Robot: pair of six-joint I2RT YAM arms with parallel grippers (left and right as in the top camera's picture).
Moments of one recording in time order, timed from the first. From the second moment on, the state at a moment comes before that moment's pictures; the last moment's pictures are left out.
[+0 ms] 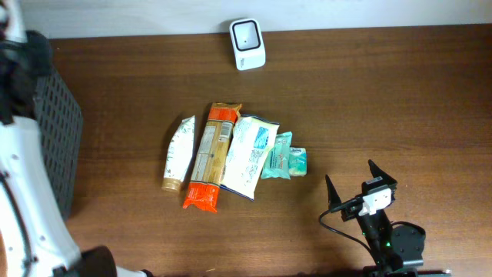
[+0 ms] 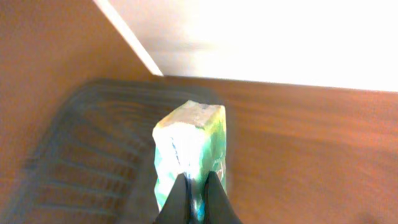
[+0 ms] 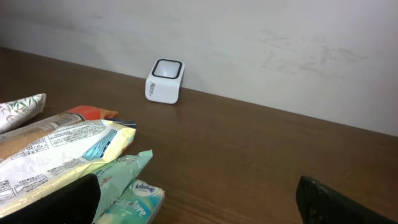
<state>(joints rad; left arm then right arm) 0.27 1.65 2.06 -0.99 -0.19 0.22 0.04 0.01 0.01 -0.05 -0.23 -0.13</state>
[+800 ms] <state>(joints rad) -0.43 1.83 1.47 -0.84 0.25 -0.05 0.04 0.01 0.01 -0.05 -0.23 -0.13</state>
